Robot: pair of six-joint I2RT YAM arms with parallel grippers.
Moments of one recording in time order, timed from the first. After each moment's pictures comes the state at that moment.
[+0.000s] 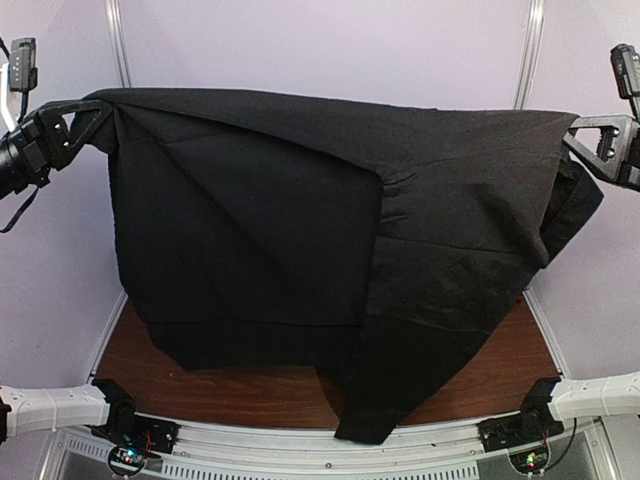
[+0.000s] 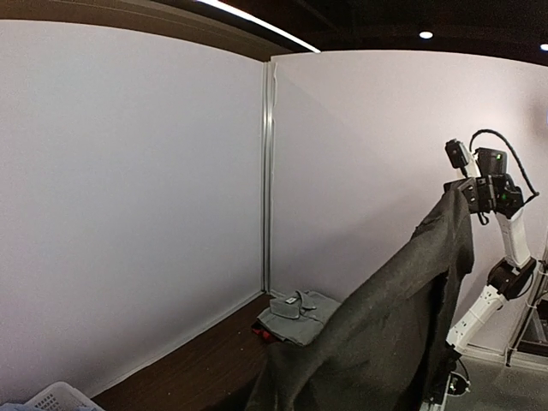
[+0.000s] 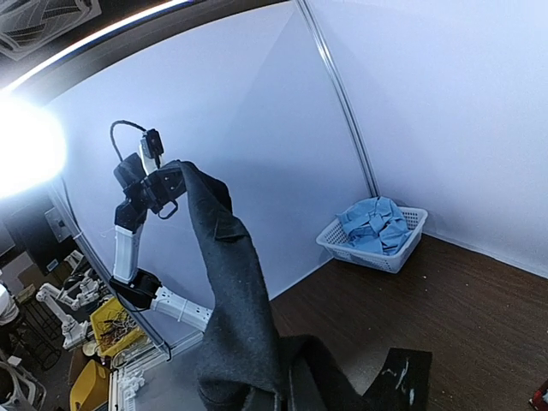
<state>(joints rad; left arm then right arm) -0.51 0.88 1.70 -0.63 0.48 -0.12 0.68 0.94 1.89 -0.93 -0.41 0.40</state>
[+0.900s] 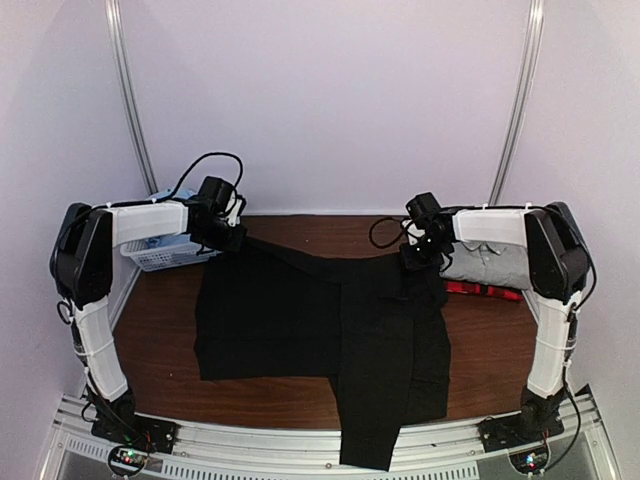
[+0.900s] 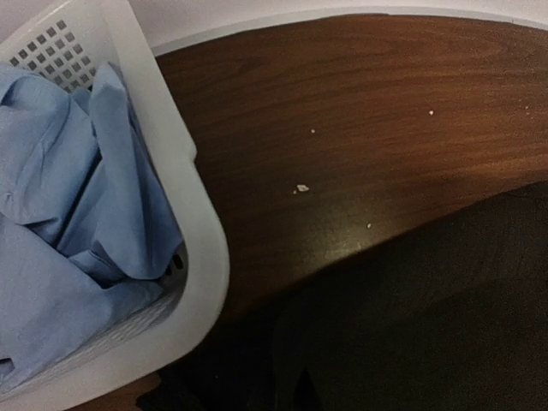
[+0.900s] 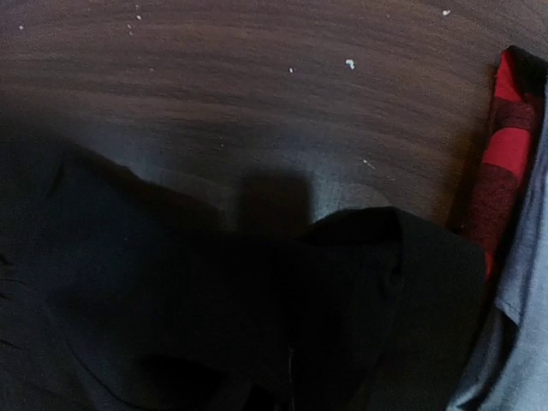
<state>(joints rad) -0.38 1.91 1.46 -0.40 -0.07 -0.09 0.40 1.96 1.45 -0.53 0.06 0.21</state>
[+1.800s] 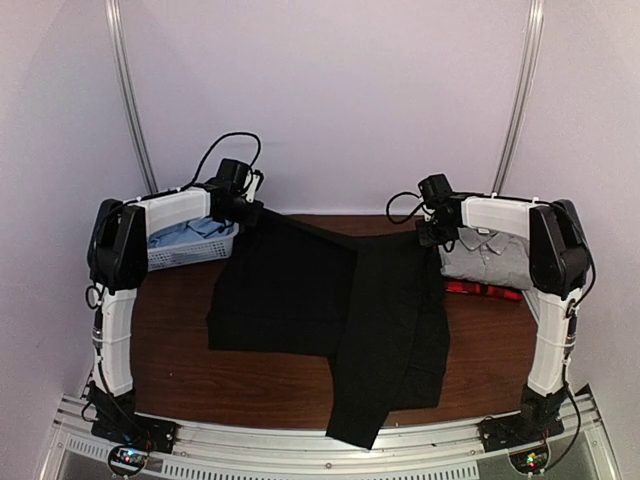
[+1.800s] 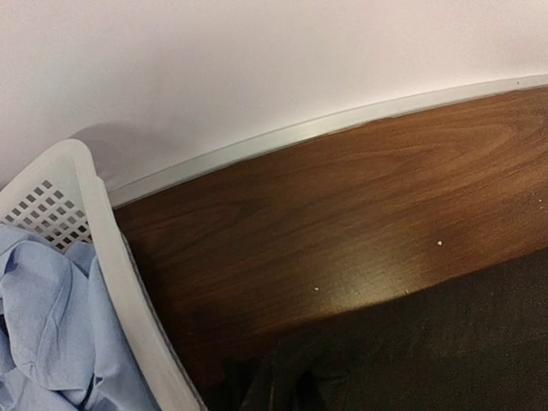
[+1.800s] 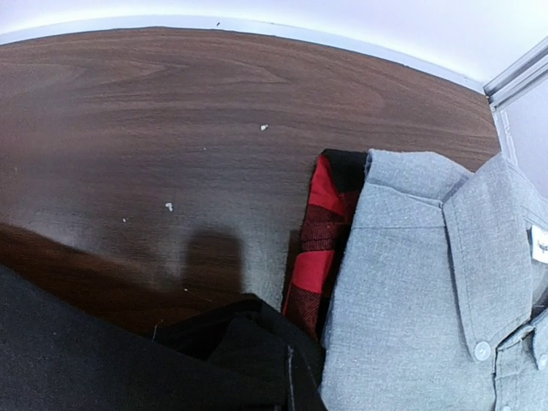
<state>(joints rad) -0.38 2.20 1.84 -0.34 -0.10 0.02 0.32 2.03 1.59 -0.47 0.33 0.14</state>
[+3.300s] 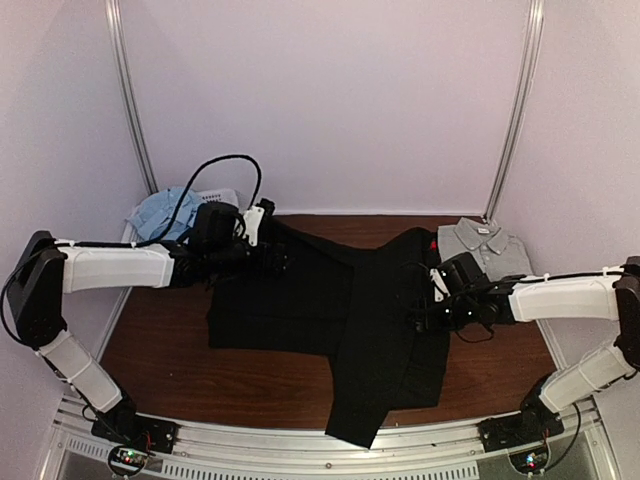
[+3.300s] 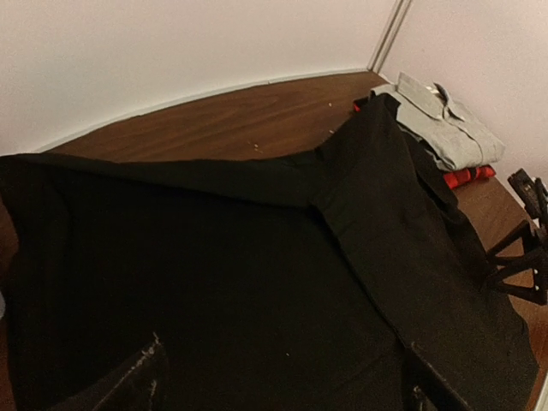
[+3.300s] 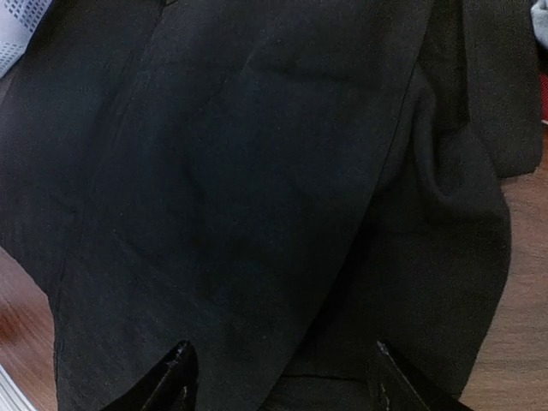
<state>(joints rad) -0.63 1.58 1.00 0.12 0.11 -0.20 0.61 1.36 0.65 -0.20 0.00 0.52</state>
